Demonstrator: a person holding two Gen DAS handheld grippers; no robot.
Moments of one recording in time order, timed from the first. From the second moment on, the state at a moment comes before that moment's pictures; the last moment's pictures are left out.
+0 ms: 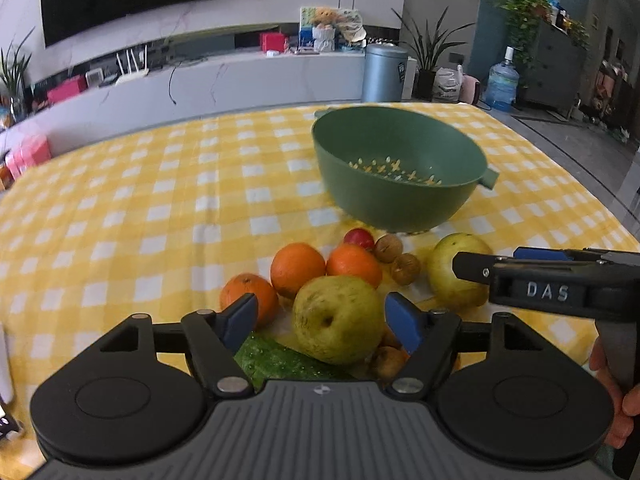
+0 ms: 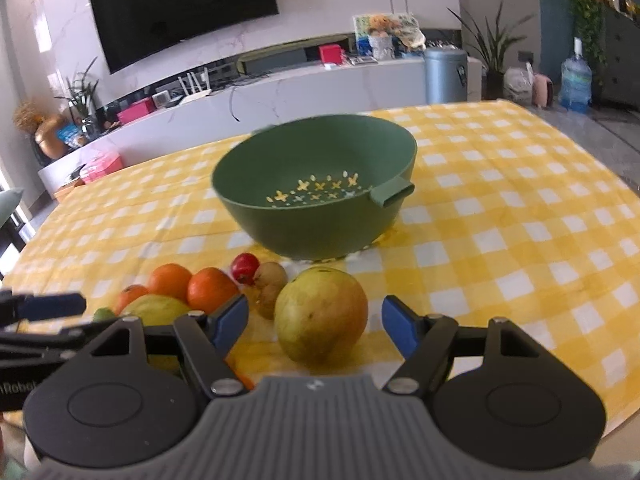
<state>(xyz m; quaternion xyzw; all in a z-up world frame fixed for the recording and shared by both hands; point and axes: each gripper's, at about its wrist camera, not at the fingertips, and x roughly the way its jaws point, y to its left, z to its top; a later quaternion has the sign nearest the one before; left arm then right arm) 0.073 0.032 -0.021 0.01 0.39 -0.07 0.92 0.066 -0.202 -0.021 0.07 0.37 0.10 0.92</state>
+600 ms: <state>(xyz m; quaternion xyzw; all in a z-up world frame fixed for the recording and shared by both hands) 0.091 0.041 -0.045 -0.06 0.40 -0.08 0.91 0.089 -0.197 -0.042 0.10 0.39 0.09 0.91</state>
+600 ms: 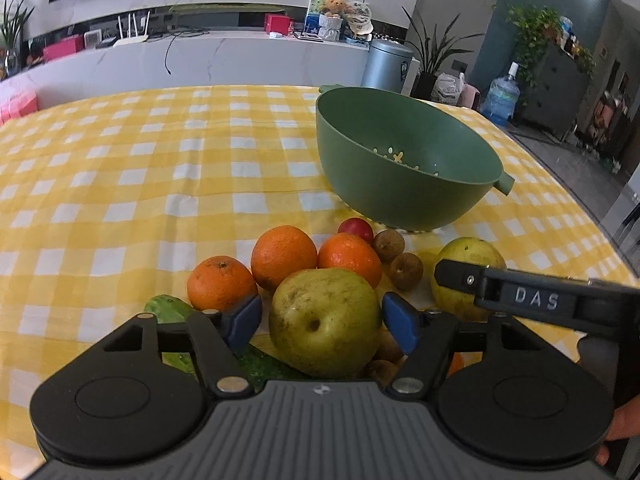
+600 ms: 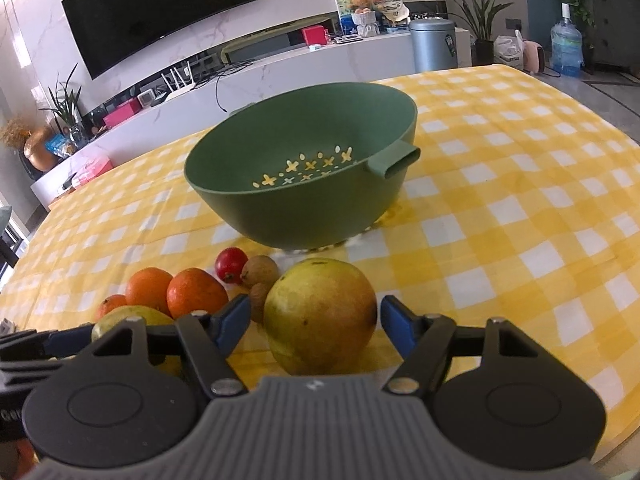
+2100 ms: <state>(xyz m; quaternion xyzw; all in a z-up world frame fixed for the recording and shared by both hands) 0.113 0.021 0.048 -0.04 0.36 -0.08 0.93 0.080 -0.211 0.017 0.05 0.33 0.15 0.93</state>
